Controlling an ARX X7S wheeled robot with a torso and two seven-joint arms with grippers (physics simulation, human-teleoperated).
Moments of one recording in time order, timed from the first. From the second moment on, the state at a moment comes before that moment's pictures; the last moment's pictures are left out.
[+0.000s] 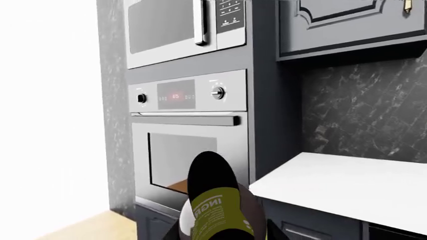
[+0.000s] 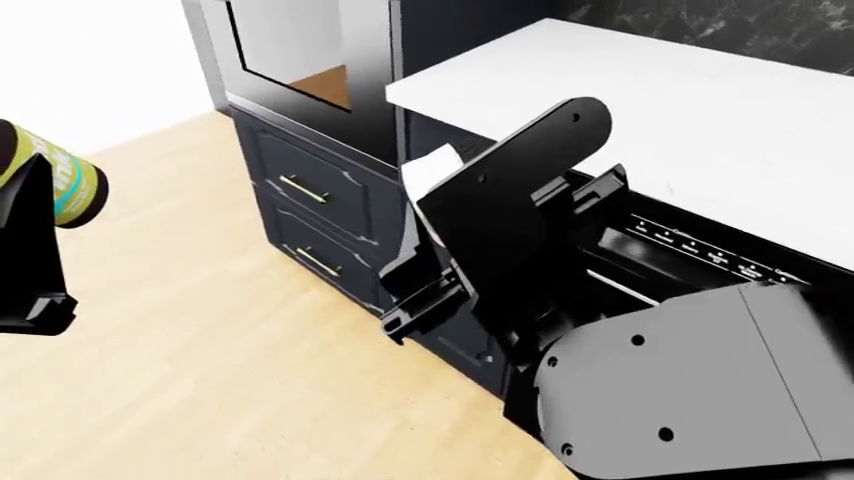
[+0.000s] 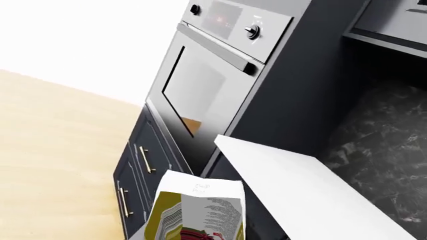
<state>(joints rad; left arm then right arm) -0.25 -0.92 -0.71 0.92 -1.59 -0.90 -0.60 1.53 0.61 -1.28 -0.64 1.50 0.69 1.17</state>
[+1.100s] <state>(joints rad) -0.26 -0.93 -0.69 0.92 -1.58 -0.90 -0.60 1.54 0.60 -1.29 -0.64 1.49 0.70 1.15</state>
